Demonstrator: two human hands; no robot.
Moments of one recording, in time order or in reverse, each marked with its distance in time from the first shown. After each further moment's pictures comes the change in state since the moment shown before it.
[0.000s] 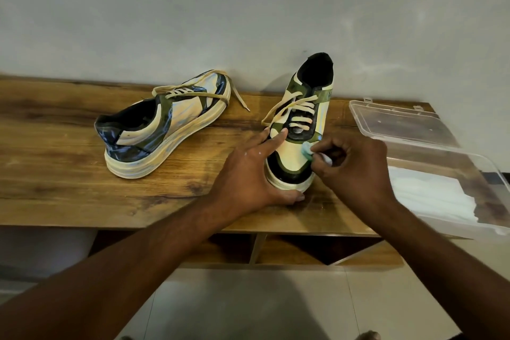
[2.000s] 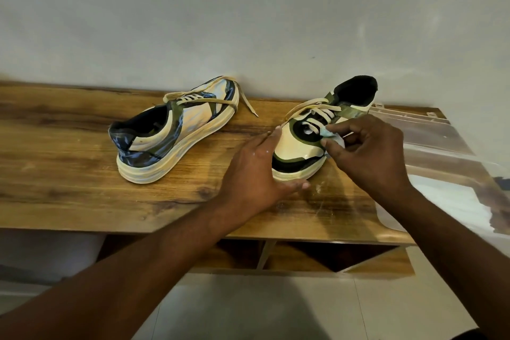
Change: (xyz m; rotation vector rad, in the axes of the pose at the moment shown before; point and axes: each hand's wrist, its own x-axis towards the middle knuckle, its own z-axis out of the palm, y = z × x) left_hand 0.005 0.006 -0.006 0.092 0.108 -0.066; right_hand 0.035 0.023 0.005 0.002 0.098 -0.006
